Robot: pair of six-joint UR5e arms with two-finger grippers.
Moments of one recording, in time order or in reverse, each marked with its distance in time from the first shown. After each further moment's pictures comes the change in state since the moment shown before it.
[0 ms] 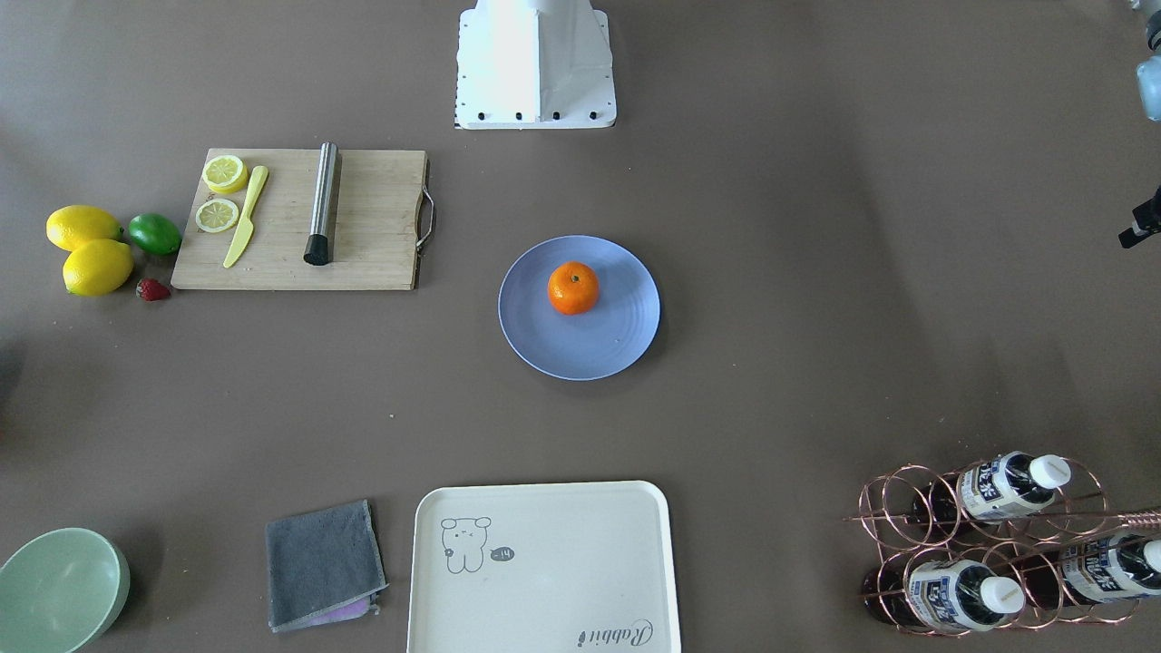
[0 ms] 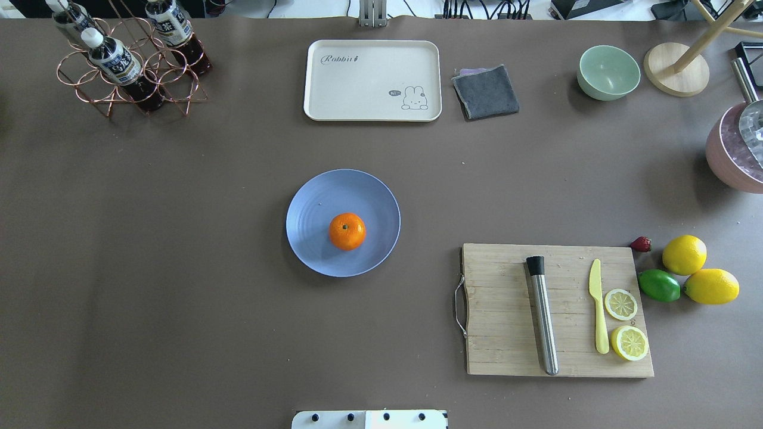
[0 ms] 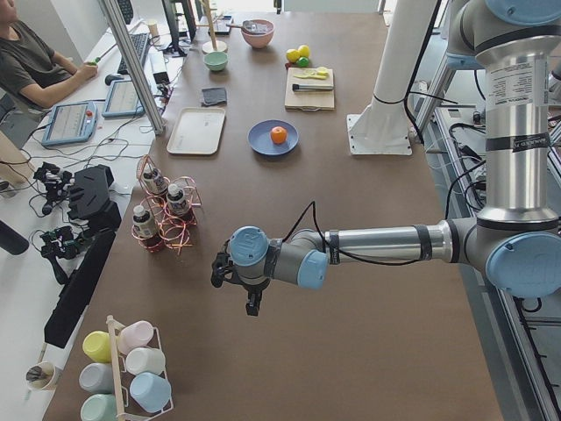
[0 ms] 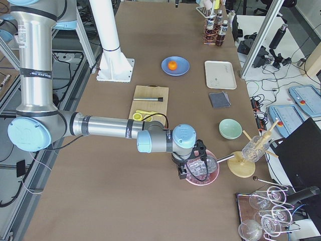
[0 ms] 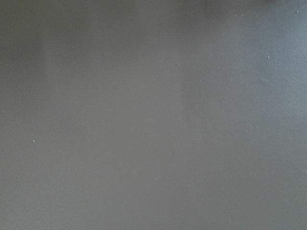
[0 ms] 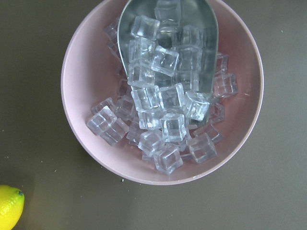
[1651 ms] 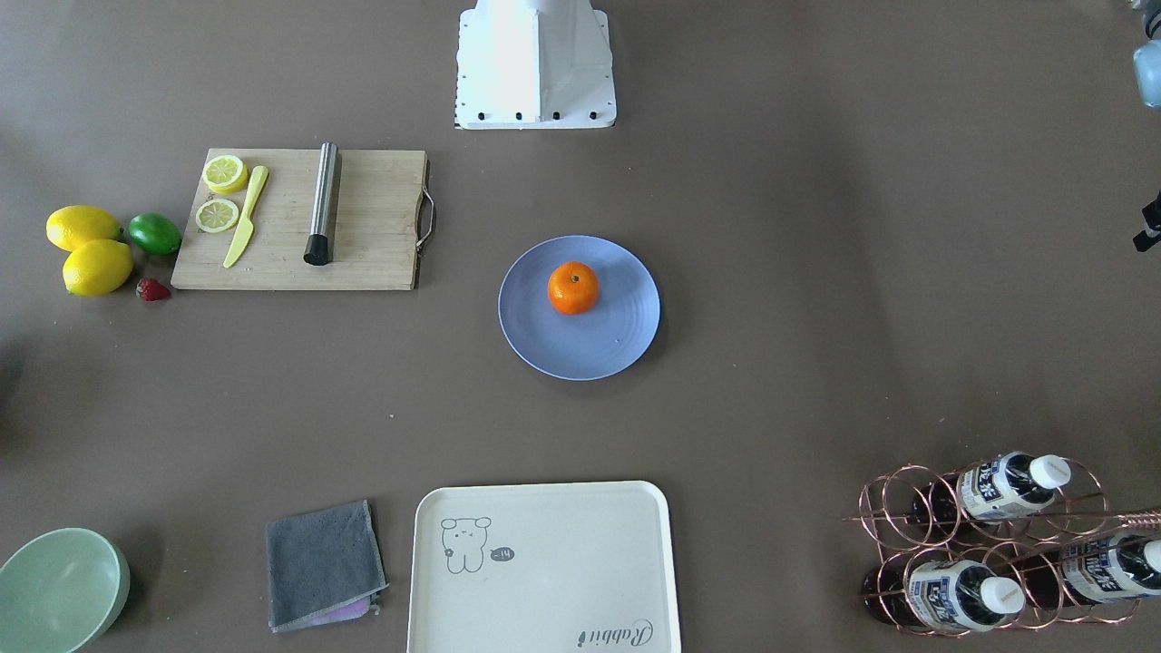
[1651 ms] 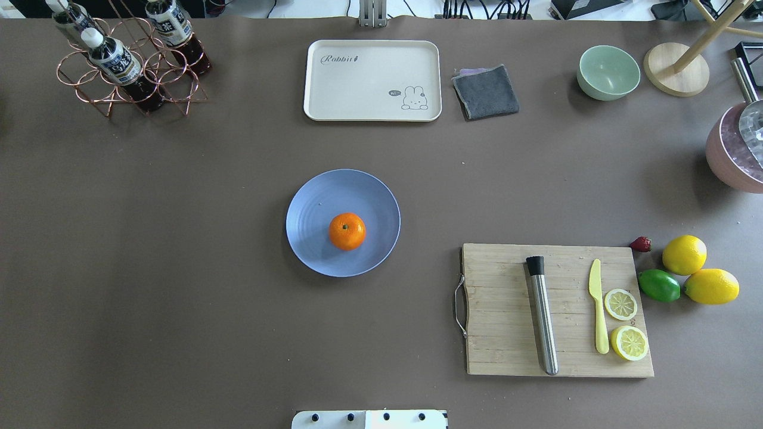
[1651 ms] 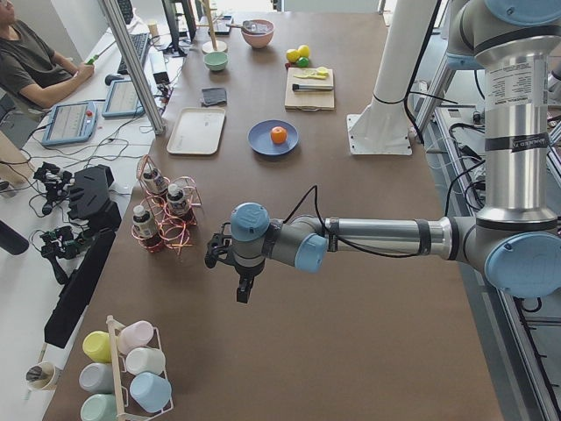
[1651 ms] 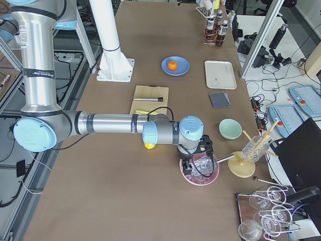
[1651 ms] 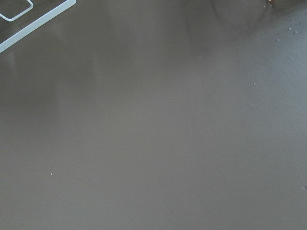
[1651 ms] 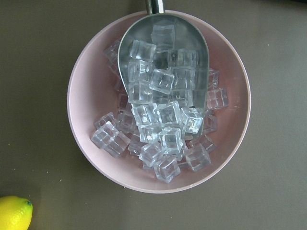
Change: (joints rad) left arm 0.002 0.000 -0.090 -0.001 0.065 -0.002; right arm 0.010 0.038 0.024 -0.089 -0.026 -0.001
